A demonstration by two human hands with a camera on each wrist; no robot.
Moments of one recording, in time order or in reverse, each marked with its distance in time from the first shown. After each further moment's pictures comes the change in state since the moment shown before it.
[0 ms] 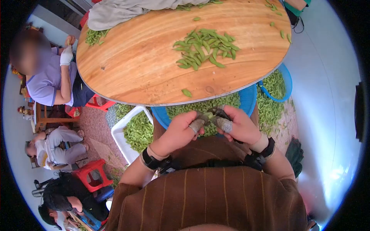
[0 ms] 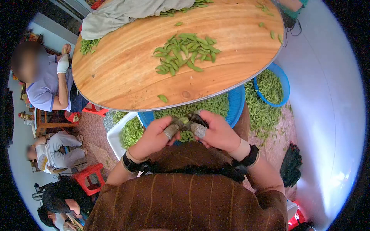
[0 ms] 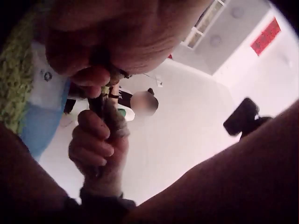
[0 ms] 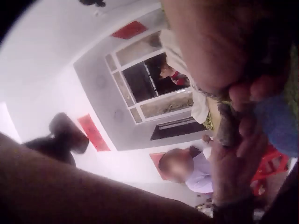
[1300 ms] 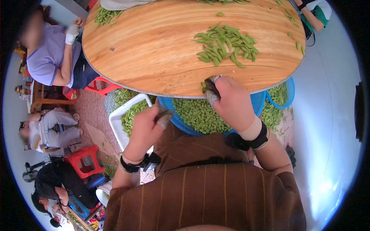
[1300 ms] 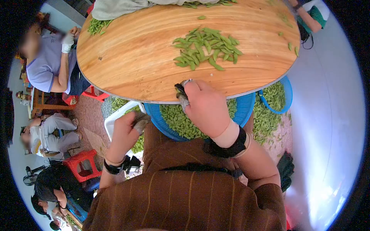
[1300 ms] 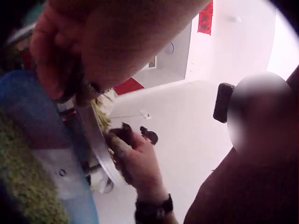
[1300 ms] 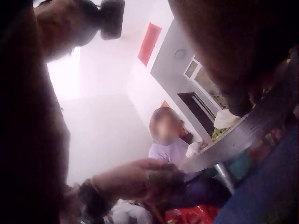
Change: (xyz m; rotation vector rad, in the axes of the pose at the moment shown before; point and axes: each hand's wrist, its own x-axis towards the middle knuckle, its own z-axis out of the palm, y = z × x) left_hand -0.060 -0.027 -0.072 0.555 0.520 0.181; right_hand 0.067 -0.030 0.038 -1.125 0.489 -0.766
